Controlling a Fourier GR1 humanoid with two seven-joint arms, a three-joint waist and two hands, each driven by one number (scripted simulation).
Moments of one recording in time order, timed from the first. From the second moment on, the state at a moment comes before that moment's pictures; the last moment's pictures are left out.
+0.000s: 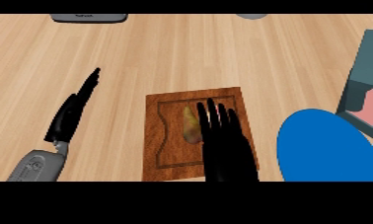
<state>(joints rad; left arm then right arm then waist) -0.16 0.39 -0.19 -1.30 -0.04 0.11 -0.06 -0.21 -0.02 0.77 -1.90 1.06 0.33 1.04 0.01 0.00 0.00</state>
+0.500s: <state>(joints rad) -0.15 0.35 -0.16 -1.33 -0.09 0.11 -0.03 -0.30 -0.01 0.73 -1.71 1.09 0.26 0.98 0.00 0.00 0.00</state>
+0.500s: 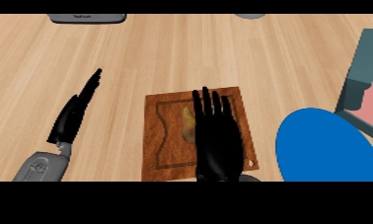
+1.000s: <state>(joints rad) -0.14 0.32 -0.11 -1.34 -0.13 0.06 -0.03 -0.39 -0.01 0.75 -1.57 1.01 0.20 1.00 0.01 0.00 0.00</state>
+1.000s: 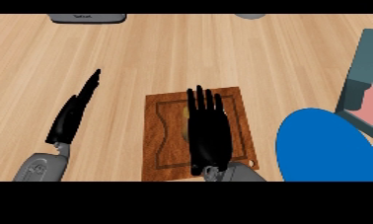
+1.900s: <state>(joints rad) -0.15 0.28 -0.05 -1.30 -0.19 0.01 -0.05 -0.49 0.00 0.79 -1.30 0.89 0.05 0.99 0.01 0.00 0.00</state>
